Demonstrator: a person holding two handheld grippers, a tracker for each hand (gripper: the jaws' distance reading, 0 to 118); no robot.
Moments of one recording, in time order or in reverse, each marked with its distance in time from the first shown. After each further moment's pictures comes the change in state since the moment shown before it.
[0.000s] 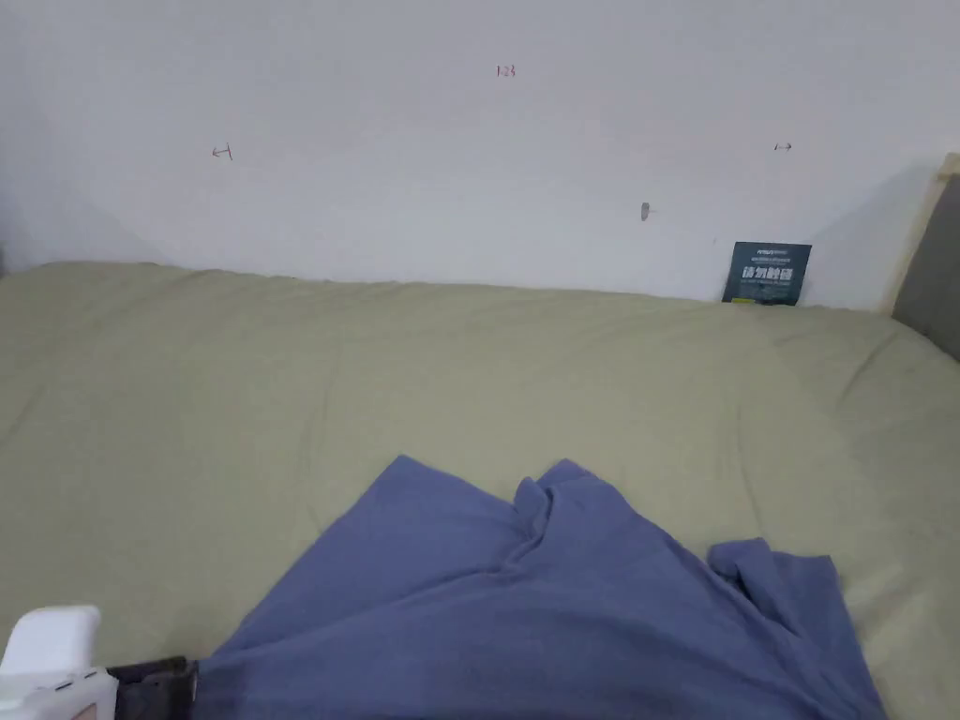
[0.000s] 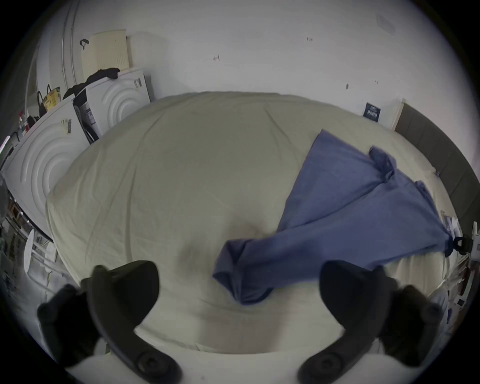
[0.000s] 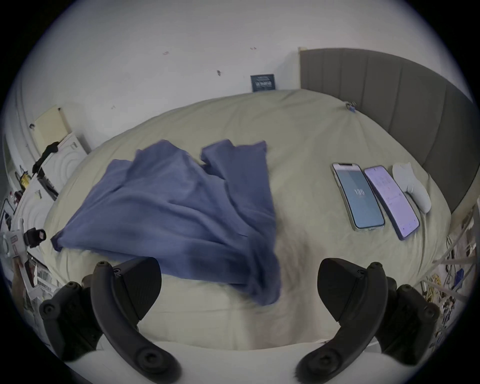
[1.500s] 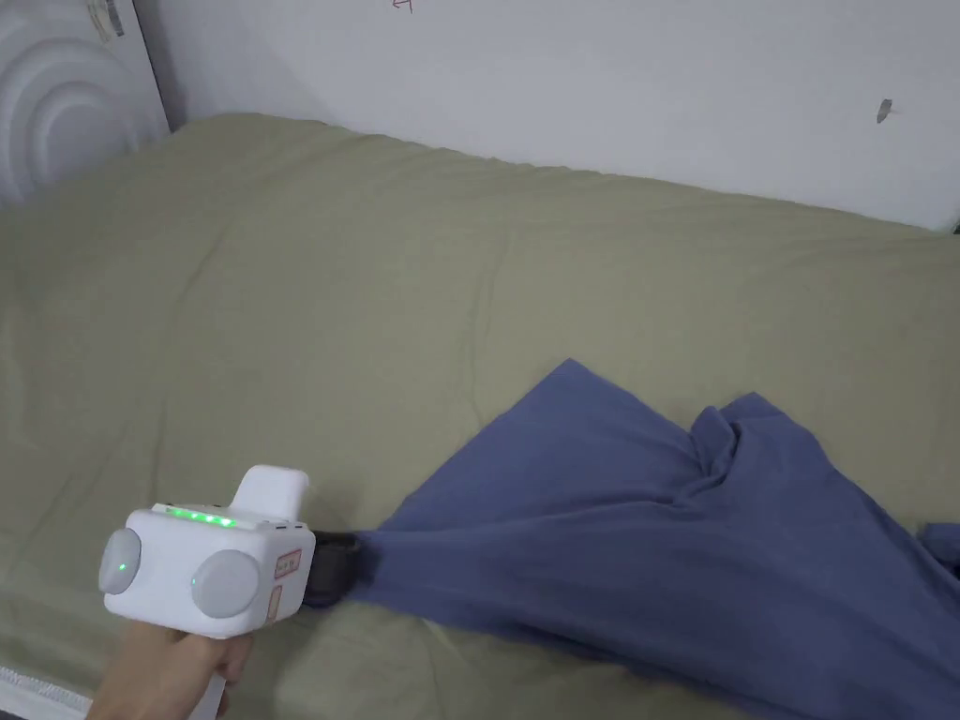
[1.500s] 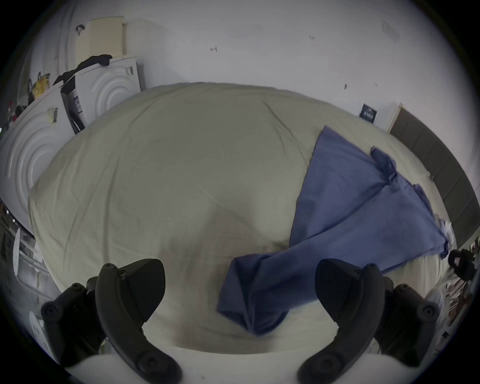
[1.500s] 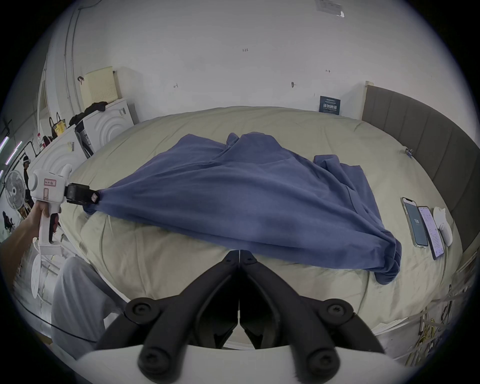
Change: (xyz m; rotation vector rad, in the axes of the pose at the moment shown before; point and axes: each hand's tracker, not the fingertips) left arm -0.012 -0.004 -0.070 -0.153 -0.021 -0.048; right arm -0.169 -0.036 0.024 0.045 0.148 0.244
